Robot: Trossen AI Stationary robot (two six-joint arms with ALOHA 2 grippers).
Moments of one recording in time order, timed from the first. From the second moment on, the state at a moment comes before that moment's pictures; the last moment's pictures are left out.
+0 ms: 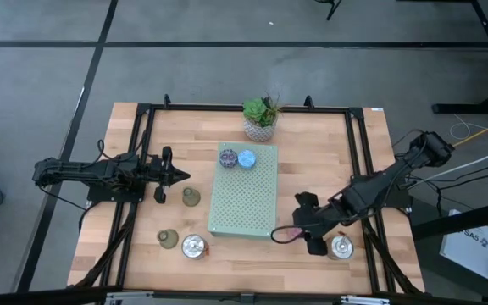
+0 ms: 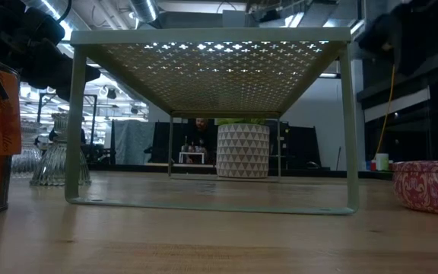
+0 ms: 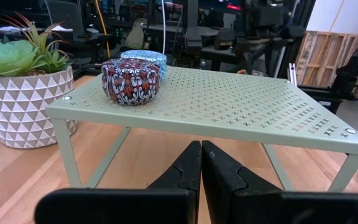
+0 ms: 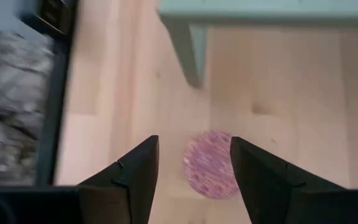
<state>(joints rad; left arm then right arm) 0.02 0.09 0.01 0.00 -0.01 -0.11 0.60 1.41 0.99 -0.64 0.12 0.54</state>
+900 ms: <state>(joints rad) 0.02 0.09 0.01 0.00 -0.01 -0.11 0.58 1.63 0.99 -0.69 0.18 0.56</state>
